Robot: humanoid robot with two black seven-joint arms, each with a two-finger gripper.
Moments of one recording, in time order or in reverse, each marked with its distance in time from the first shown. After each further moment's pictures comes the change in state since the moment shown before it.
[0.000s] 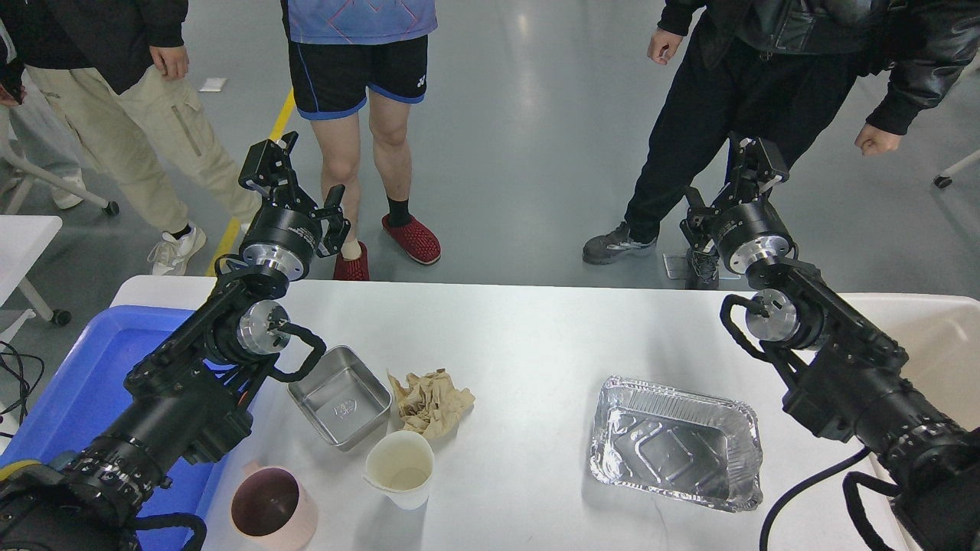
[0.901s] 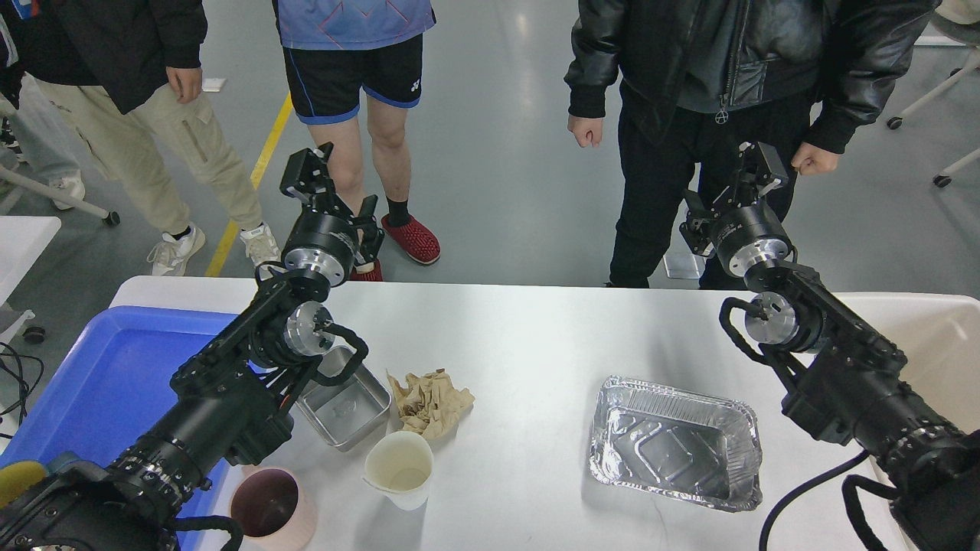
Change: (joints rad) left arm -0.023 -0.082 0.089 -0.005 0.010 0.107 0.103; right arm -0.010 0.010 0.001 0.002 0.000 0.000 0.000
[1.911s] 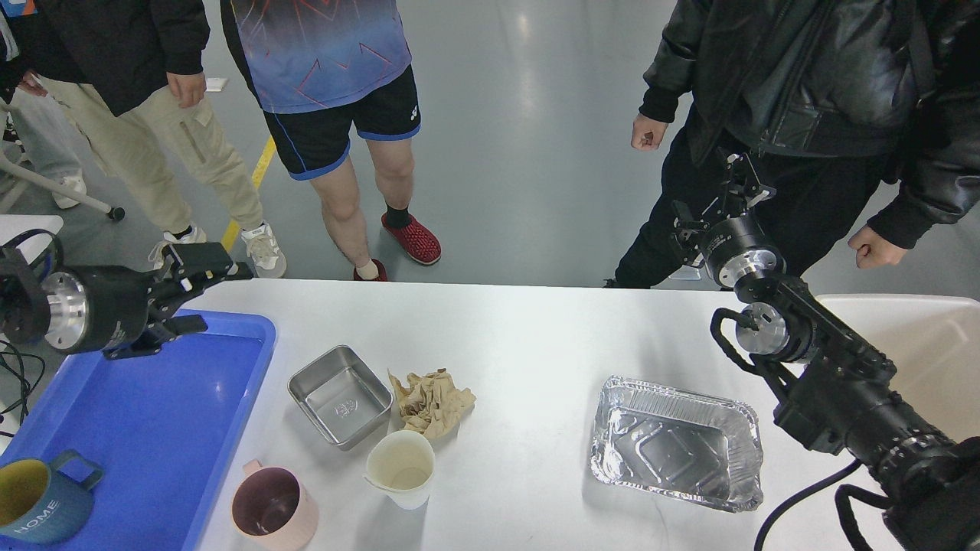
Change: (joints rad) left arm -0.611 1.199 1.253 -0.854 -0.039 -0.340 0.377; right arm -0.022 0.010 0.000 0.012 0.000 0.000 0.002
